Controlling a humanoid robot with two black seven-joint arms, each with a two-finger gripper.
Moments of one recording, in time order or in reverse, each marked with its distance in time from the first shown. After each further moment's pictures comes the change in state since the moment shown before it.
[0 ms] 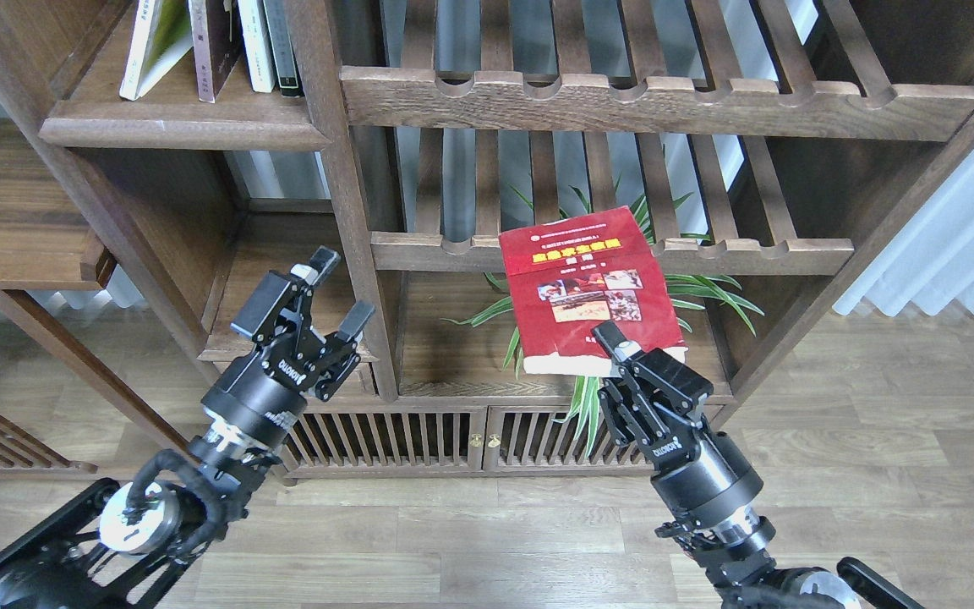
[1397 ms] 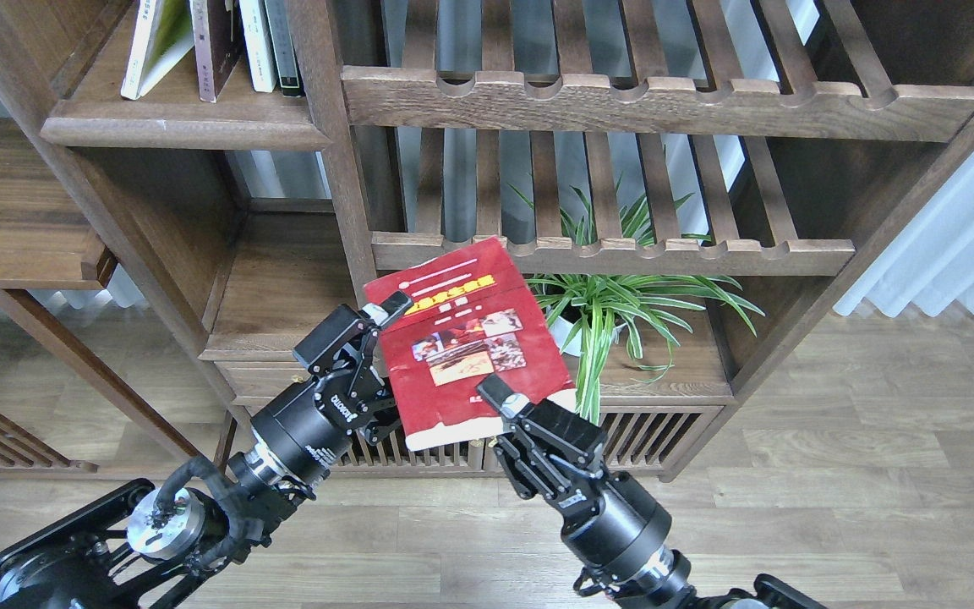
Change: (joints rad) left arm -0.082 0.027 0.198 -0.017 -0.113 0.000 0.070; right arm 0.032 0.092 -0.180 -0.008 -0.094 0.000 -0.006
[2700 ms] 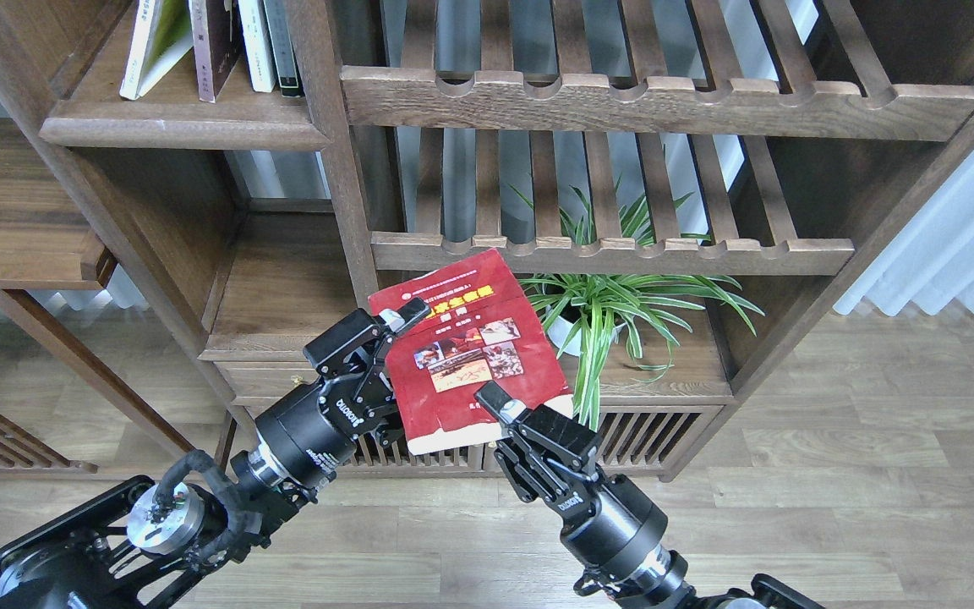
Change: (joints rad) left arm -0.004 0.004 0.001 0.000 -0.046 0.000 0.089; right arm 0.012 -0.001 0.004 -0.046 -0.001 0.000 0.002
